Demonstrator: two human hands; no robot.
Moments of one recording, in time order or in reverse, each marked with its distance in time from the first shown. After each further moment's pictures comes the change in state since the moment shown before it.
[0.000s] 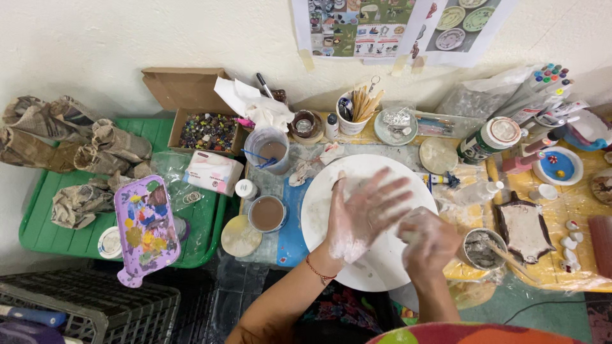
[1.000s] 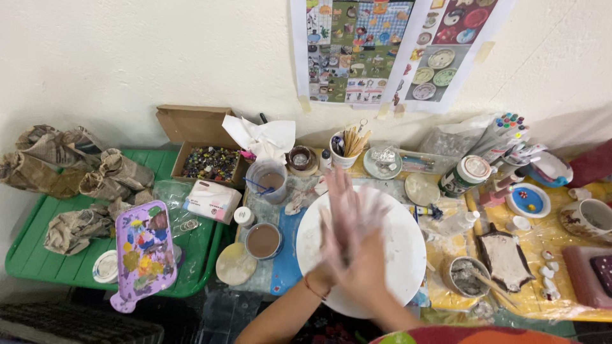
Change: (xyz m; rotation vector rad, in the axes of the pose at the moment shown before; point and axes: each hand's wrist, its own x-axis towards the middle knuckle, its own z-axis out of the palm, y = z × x) left_hand -0.003 -0.013 -0.028 0.212 -0.475 0.247; right_hand 0.026 -0.108 0.071 -0.439 -0.424 -0.185
